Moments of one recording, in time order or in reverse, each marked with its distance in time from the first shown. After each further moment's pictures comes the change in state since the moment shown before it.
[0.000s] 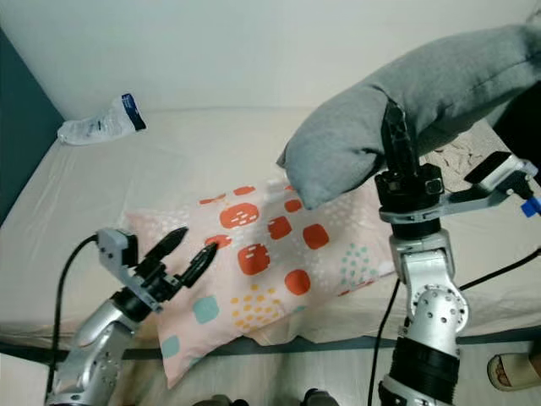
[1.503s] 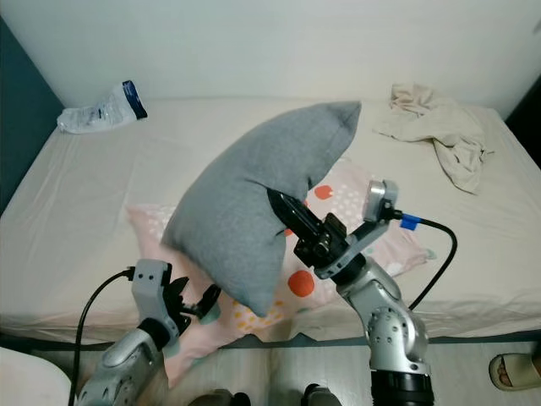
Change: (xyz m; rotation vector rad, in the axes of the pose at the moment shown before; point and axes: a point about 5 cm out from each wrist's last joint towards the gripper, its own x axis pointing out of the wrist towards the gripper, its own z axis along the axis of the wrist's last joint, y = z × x) left arm -0.011 0.009 -0.058 -0.084 0.297 0.347; right arm -0.032 0.005 -0.069 0.005 0.461 0.085
